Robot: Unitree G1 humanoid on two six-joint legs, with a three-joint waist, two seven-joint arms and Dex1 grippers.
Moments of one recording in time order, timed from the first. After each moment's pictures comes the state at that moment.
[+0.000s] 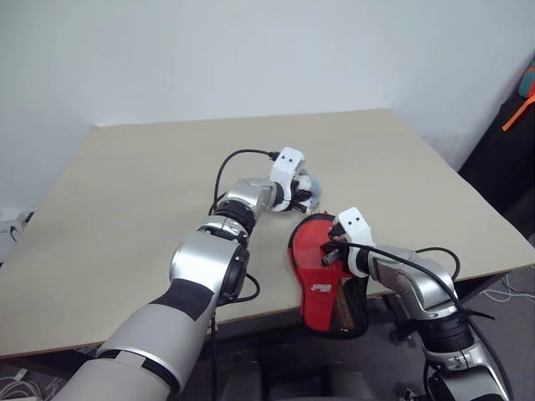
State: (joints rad) left arm -1.28 0.04 -0.01 1.37 -0.02 0.30 -0.58; right arm -0.37 -0.30 0.22 -0.23 0.24 1.08 0.41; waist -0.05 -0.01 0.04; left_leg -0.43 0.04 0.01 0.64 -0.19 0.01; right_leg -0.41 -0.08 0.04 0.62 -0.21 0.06
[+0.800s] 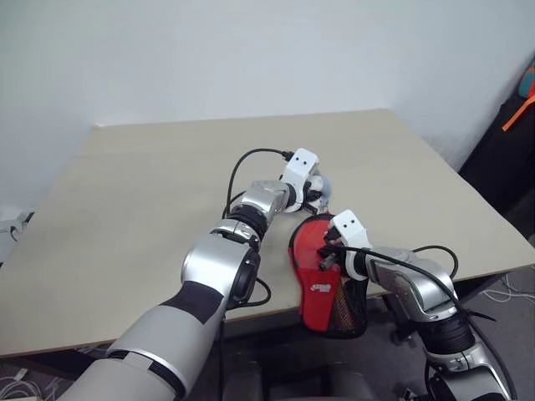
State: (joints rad) left arm -1.28 -0.04 0.02 1.39 0.04 0.20 -0.53; right arm -0.38 -0.29 0.24 -0.24 0.23 1.13 0.41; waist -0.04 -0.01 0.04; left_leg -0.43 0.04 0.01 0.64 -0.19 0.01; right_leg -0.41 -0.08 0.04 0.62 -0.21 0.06
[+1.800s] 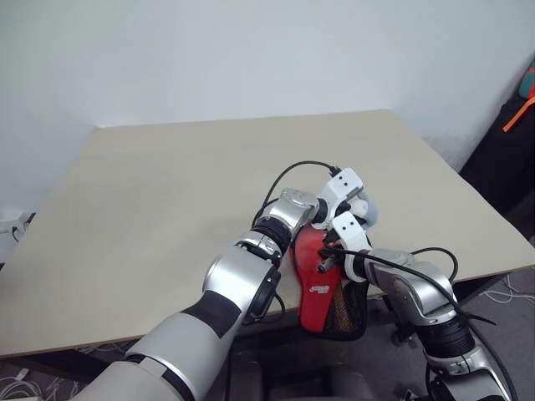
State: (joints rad) left arm -1.23 -0.15 -0.07 1.33 0.10 0.14 -0.88; right arm -0.37 -0.30 0.28 -0.27 0.22 1.11 0.39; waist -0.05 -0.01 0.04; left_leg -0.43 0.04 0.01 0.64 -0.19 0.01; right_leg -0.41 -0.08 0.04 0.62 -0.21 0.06
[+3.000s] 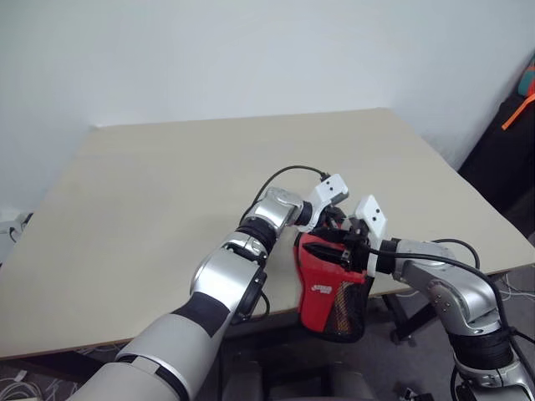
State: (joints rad) left arm -1.18 -0.05 -0.14 1.27 0.11 0.17 -1.08; right arm -0.30 -0.43 0.08 -0.46 0.50 0.83 0.72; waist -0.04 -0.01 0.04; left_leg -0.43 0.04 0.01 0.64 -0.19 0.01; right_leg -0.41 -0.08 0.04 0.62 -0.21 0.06
